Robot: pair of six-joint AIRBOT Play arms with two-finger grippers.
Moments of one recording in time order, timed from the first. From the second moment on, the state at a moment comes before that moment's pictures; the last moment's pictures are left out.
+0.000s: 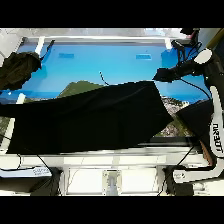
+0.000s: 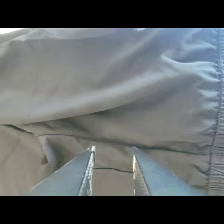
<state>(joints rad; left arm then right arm) 0.68 -1.51 1.47 1.52 -1.14 -1.84 -0.06 -1.52 1.61 -1.09 1.29 1.30</state>
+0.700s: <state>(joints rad) 0.62 -1.63 1.48 1.09 -0.57 -1.89 -0.06 -1.52 1.61 -1.18 1.28 1.32</state>
